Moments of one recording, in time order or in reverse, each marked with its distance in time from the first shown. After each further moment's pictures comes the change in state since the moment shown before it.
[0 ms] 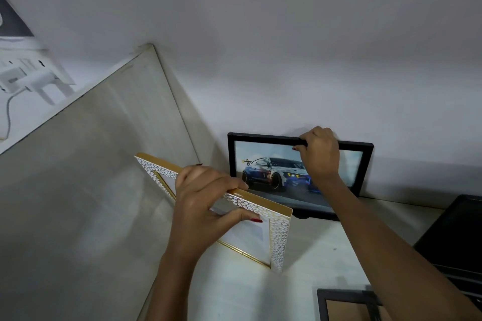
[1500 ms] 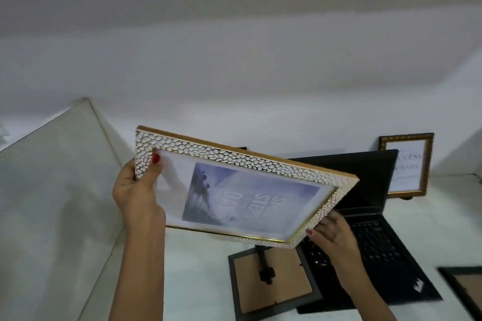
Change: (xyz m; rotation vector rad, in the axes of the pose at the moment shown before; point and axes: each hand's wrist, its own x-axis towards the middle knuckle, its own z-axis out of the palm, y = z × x) left_hand -0.017 0.177 -0.033 -1.082 0.555 -0.789; right_hand -0.293 0.088 -0.261 1.156 0.097 0.496
